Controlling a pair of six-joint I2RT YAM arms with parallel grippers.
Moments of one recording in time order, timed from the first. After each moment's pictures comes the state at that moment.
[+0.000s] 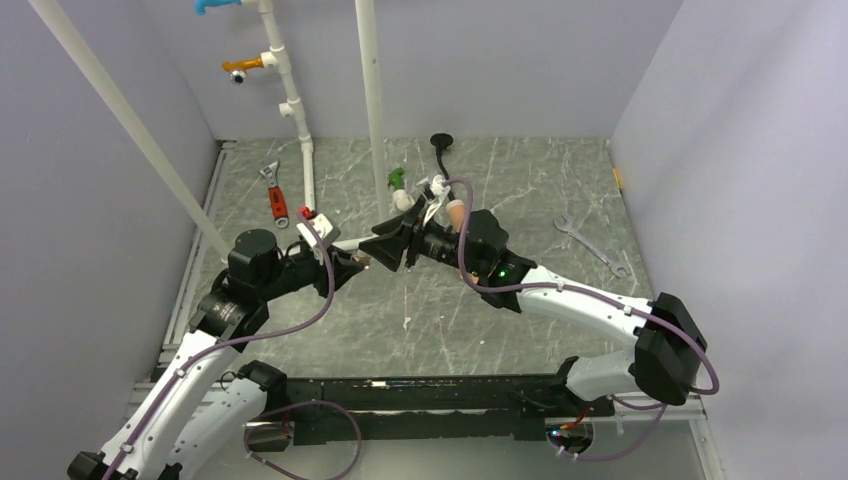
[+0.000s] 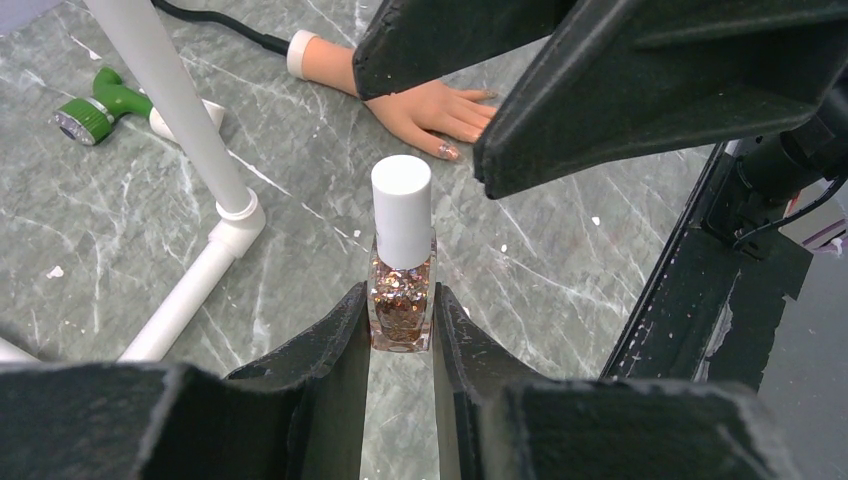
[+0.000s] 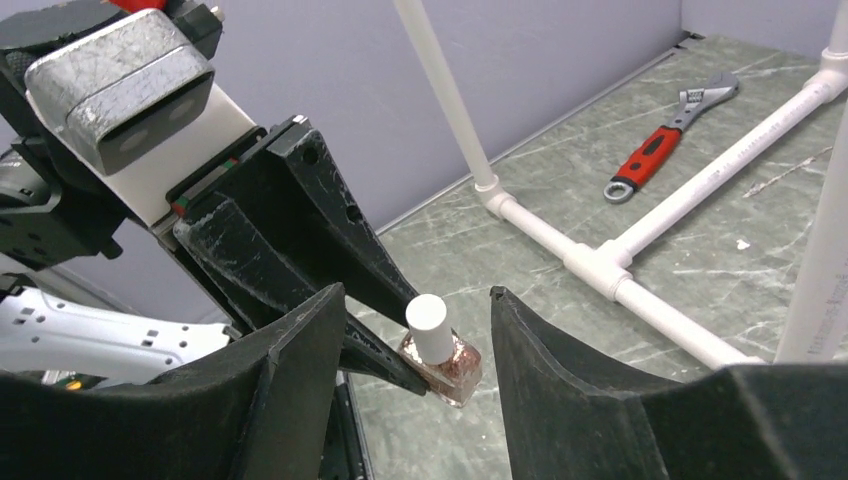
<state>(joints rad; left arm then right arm) -0.42 0.69 0.74 -0.33 0.53 0.04 0.93 1.32 0.91 0.52 -0.27 0.44</state>
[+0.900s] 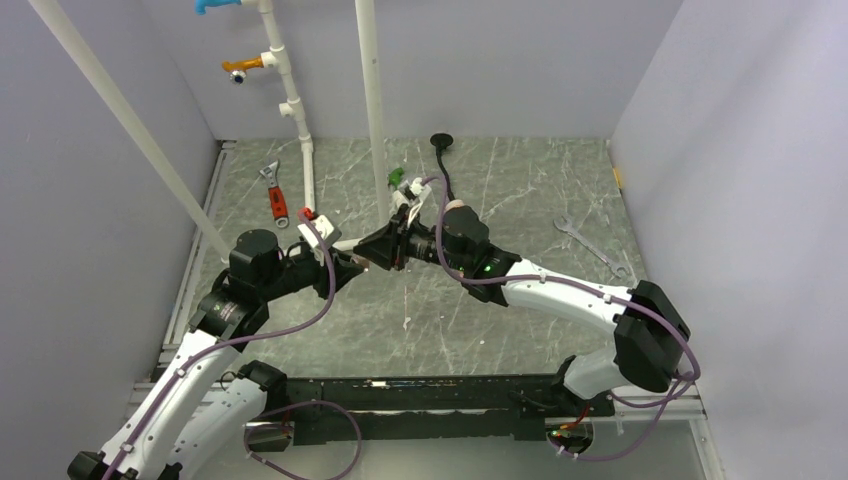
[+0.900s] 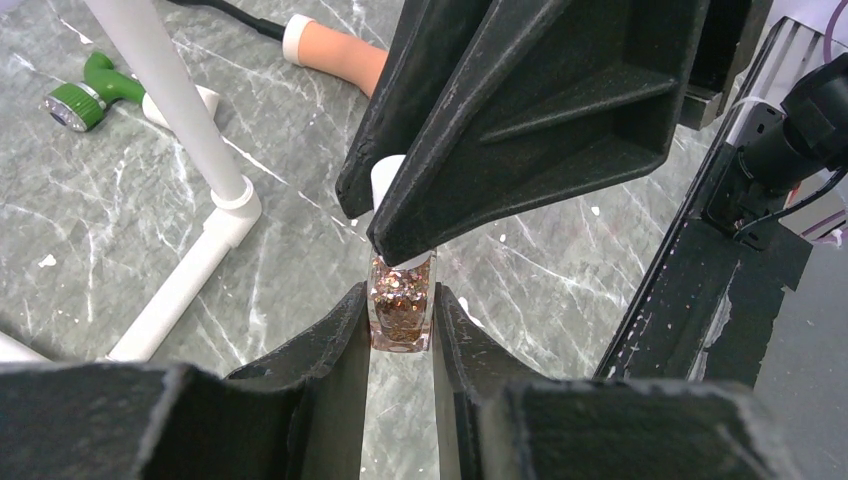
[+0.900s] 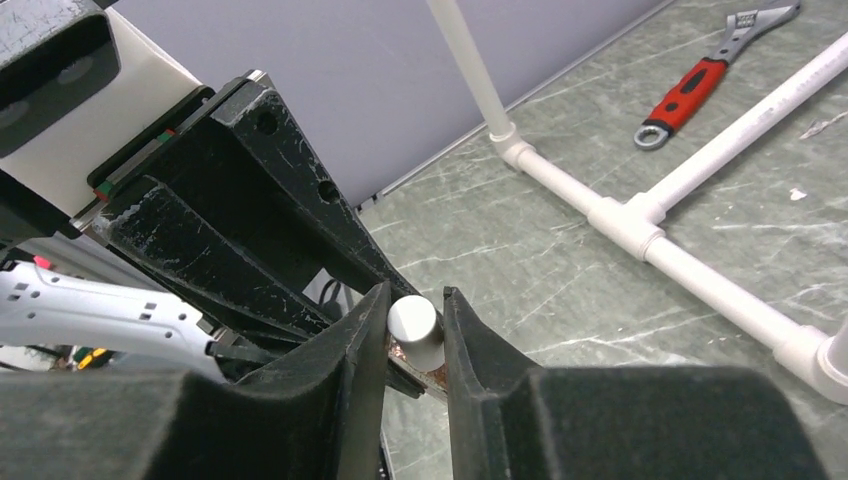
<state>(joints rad) -0.42 0.69 0.74 -0.35 0.53 0.05 0.93 1.43 0.97 0.46 -0.31 0.48</state>
